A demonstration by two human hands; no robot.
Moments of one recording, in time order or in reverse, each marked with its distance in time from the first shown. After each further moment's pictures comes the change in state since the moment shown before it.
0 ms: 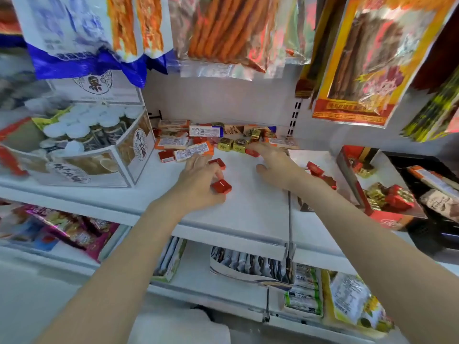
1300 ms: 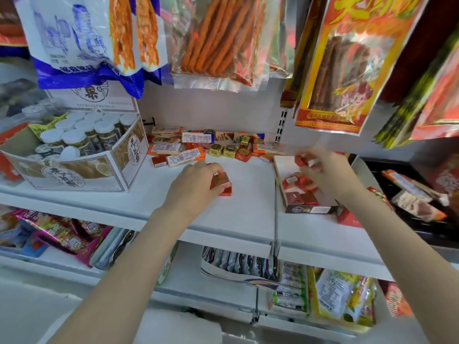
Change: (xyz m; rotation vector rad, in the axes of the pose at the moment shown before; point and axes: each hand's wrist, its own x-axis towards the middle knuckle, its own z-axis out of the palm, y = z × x) left_hand -0.021 0.027 -0.009 -0.024 0.196 0.057; right_hand -0.076 0.040 -0.058 0.107 0.313 0.170
